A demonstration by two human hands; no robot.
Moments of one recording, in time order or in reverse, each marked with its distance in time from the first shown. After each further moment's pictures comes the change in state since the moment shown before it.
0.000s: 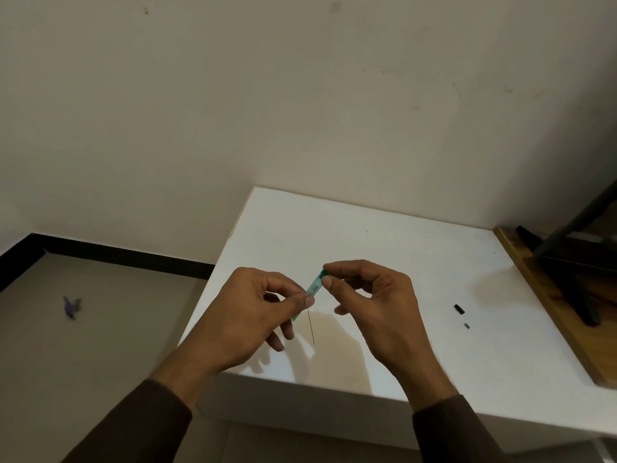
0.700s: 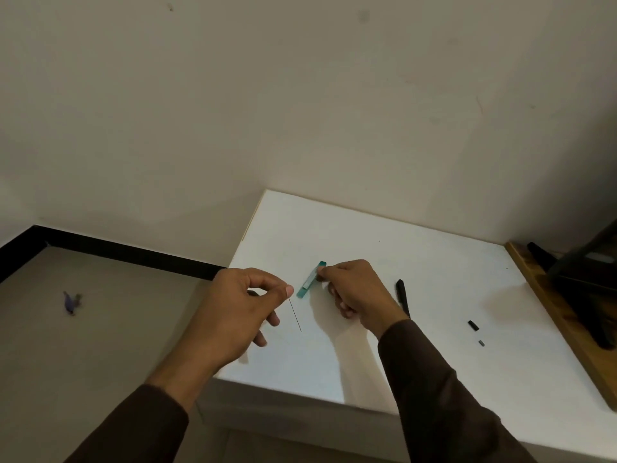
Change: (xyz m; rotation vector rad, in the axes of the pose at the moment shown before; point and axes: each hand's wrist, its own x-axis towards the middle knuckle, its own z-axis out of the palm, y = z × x) left_hand 0.005 -0.019 -0.026 -0.013 0.245 -0.076; right_hand 0.083 0.029 0.047 -0.027 -0.152 0.524
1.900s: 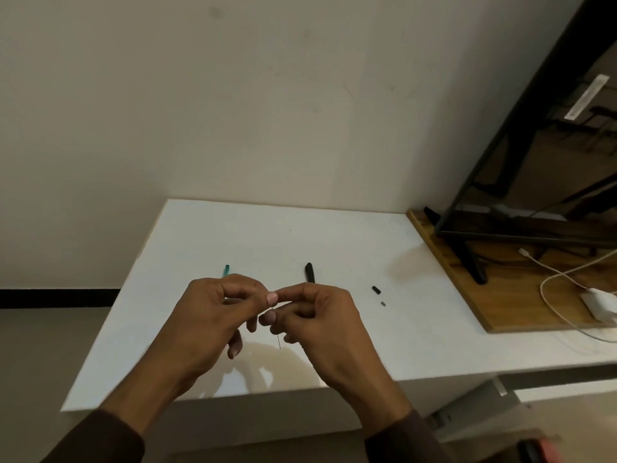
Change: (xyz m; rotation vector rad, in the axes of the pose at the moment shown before) left_hand -0.017 0.042 0.081 -0.068 -0.325 0.122; right_hand -0.131 0.035 -0.069 0.077 0.084 -0.302
